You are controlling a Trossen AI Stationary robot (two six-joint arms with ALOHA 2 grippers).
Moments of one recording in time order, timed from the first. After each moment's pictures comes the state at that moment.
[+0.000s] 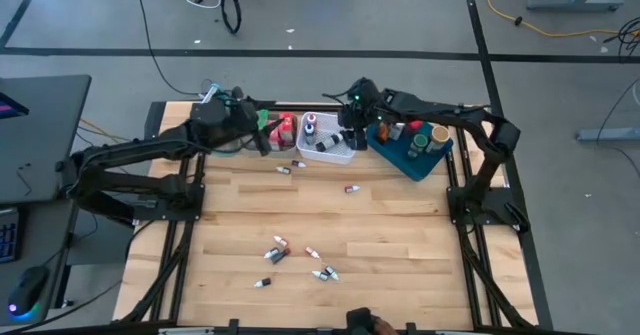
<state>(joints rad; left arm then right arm) 0.35 0.99 0.79 0.06 -0.25 0.23 -0.54 1.76 1.32 -0.45 -0.14 -0.66</state>
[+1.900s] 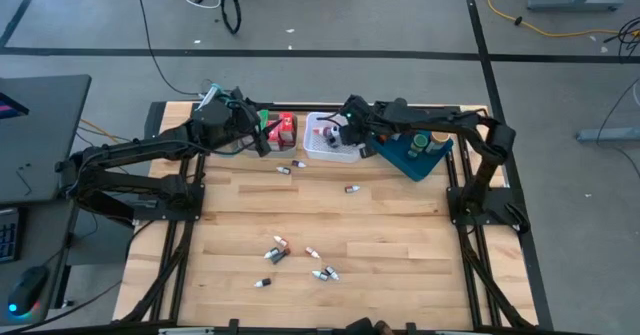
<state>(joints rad) 0.35 0.98 0.79 -0.01 -0.30 0.29 -0.44 1.79 1.31 -0.59 0.22 -0.90</state>
